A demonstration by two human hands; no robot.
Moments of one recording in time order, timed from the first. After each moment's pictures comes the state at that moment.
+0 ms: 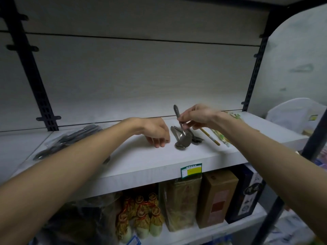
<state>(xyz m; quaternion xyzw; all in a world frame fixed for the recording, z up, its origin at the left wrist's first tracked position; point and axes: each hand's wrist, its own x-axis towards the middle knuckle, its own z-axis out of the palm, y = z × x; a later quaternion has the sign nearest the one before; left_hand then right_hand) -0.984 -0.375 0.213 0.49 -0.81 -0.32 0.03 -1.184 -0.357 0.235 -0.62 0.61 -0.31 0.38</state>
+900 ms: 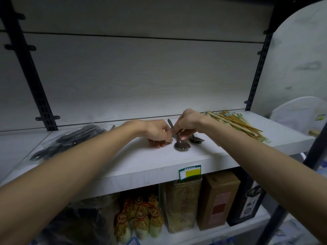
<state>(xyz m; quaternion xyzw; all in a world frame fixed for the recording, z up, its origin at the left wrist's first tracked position) -0.996 -0.384 0.200 0.50 -0.81 -0.31 0.04 -1.156 -0.373 0.219 -0.62 0.67 -0.23 0.34</state>
